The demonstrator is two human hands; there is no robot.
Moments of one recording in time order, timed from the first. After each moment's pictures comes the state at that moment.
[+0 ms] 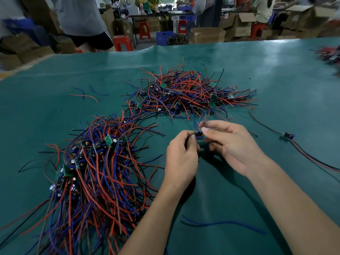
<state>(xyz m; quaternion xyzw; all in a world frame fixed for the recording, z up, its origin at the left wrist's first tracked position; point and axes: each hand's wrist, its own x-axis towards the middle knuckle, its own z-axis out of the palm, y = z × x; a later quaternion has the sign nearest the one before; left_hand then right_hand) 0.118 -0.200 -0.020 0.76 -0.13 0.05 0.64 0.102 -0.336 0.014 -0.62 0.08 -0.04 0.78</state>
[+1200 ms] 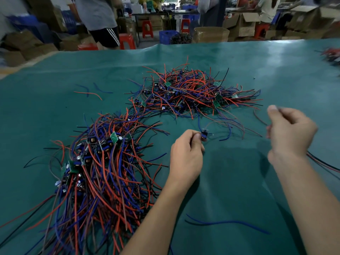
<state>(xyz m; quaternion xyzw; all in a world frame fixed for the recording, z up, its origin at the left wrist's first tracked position) 0.119 -0.200 -0.019 0.79 -0.13 0.06 0.60 0.104 -0.401 0.020 -0.62 0.29 -0.43 0.59</state>
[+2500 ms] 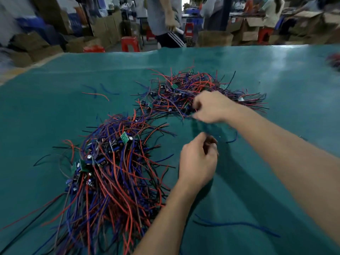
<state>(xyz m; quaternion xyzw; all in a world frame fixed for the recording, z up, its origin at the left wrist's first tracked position) 0.114 -0.200 -0.016 0.81 -0.15 0.04 0.57 0.213 -0.278 0.091 -1.00 -0.01 0.05 0.06</state>
